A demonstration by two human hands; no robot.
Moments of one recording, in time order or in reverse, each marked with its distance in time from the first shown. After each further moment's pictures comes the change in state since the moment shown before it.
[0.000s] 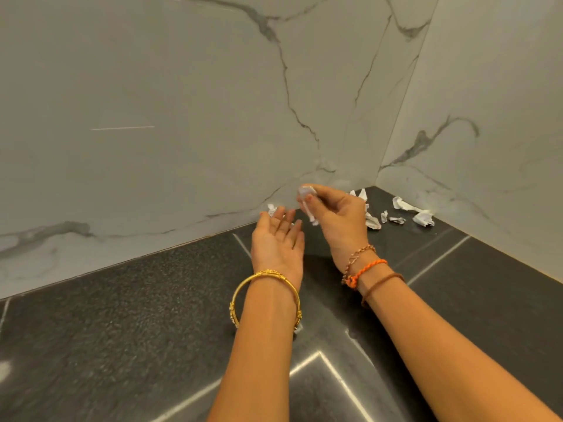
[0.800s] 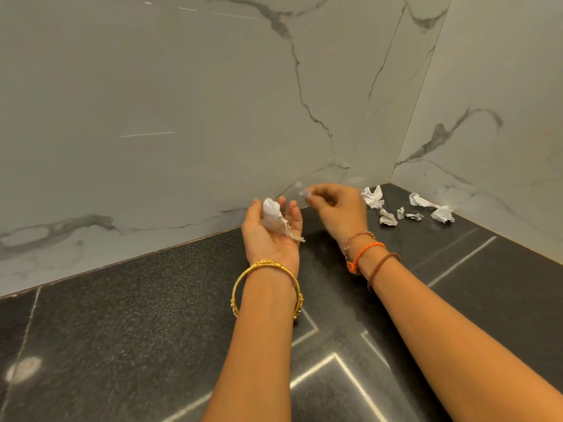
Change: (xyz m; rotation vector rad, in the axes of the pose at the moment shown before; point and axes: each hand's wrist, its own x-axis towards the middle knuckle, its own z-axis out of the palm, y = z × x) left_hand 0.000 0.018 -0.006 -0.217 0.010 0.068; right_hand 0.022 0.020 0.009 -0.436 -0.031 -0.091
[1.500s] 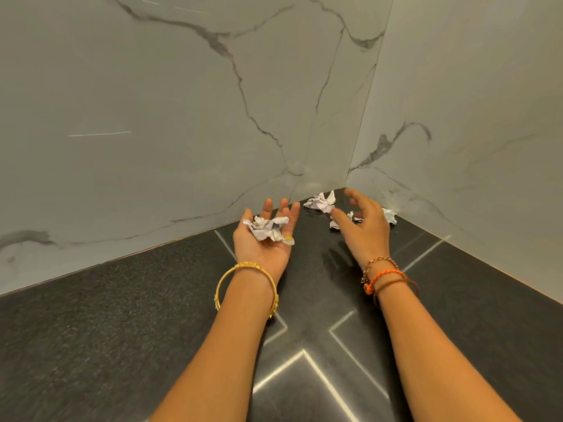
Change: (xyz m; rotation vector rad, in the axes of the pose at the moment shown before) left_hand -0.001 -0.039 0.018 -0.123 -0.137 -0.265; right_hand -0.021 0.039 -0.093 -0.168 0.214 0.124
